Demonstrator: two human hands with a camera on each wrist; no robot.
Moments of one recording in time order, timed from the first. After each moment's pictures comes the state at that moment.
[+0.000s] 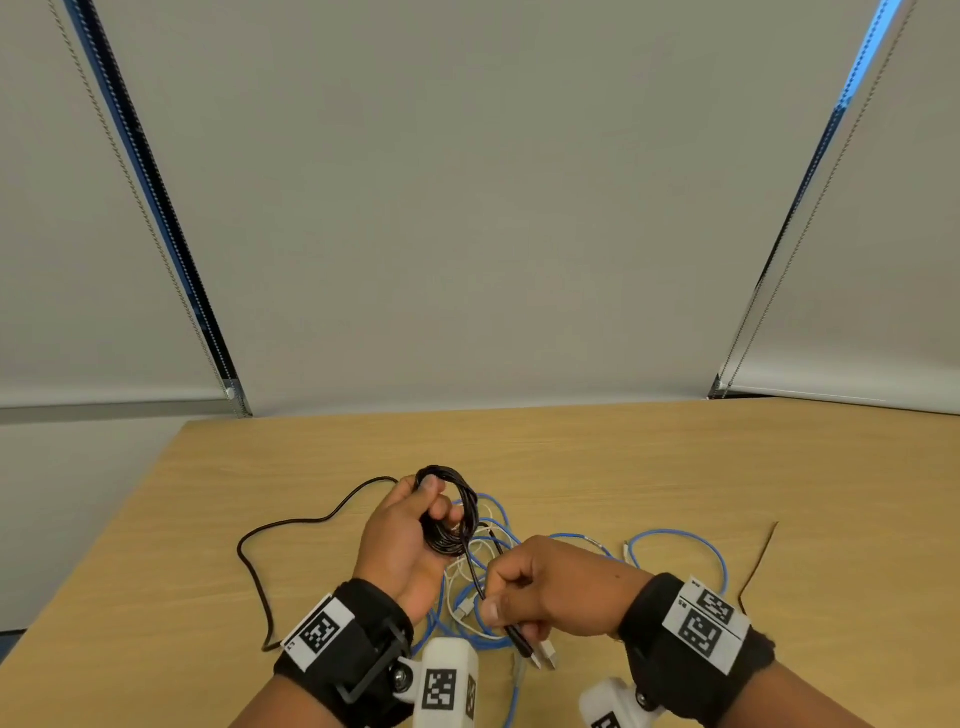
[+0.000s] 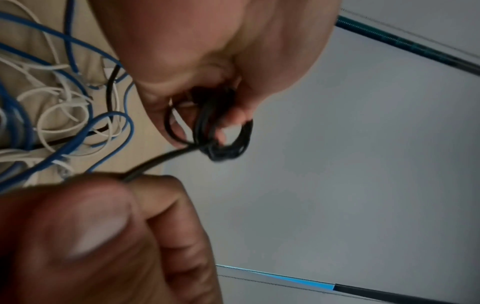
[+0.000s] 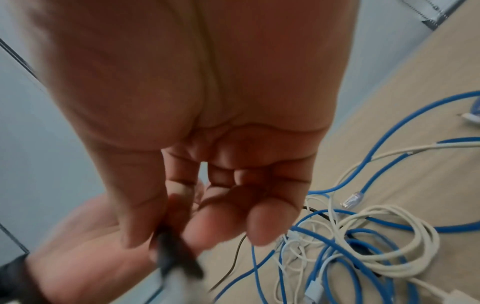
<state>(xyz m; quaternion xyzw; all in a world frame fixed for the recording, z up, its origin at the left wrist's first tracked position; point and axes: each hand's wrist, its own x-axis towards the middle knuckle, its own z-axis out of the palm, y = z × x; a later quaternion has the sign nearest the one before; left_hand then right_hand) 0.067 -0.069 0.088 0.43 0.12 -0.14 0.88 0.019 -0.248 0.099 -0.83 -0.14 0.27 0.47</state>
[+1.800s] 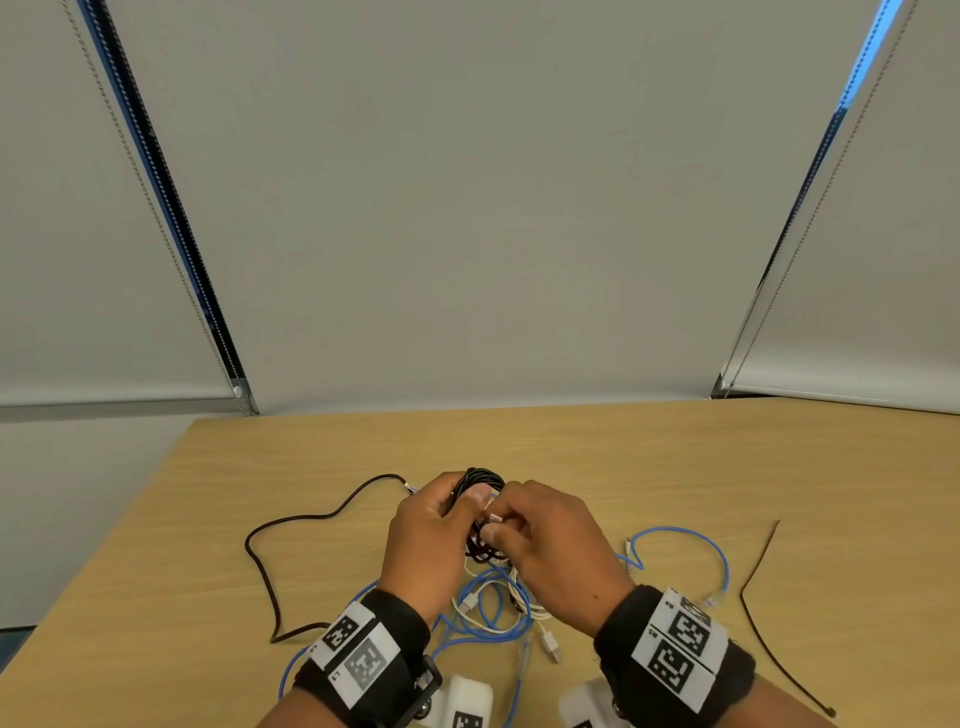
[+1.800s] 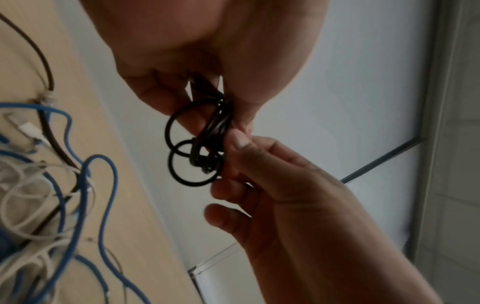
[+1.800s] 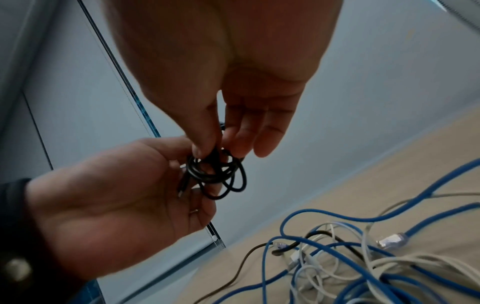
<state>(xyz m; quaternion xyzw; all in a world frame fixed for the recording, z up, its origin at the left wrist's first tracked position) 0.050 -0.077 0.086 0.72 -0.08 0.02 0.68 0.014 -0.226 0.106 -0.92 -0.09 -0.10 0.37</state>
